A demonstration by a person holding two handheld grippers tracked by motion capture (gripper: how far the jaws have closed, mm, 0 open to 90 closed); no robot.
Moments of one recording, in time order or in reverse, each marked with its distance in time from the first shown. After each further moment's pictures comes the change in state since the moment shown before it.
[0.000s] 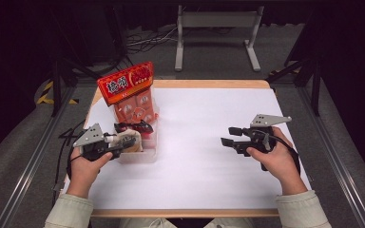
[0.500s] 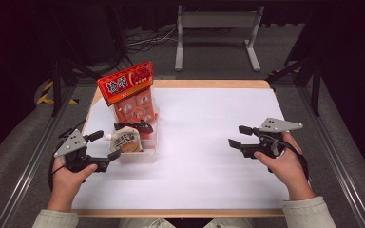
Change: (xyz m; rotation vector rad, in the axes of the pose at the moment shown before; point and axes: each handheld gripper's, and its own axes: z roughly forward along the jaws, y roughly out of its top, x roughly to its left) left arm -0.008 -0.015 -0.046 0.012 0.166 -0.040; right arm -0.002 -0.015 -0.022 -0.054 -0.095 -0.048
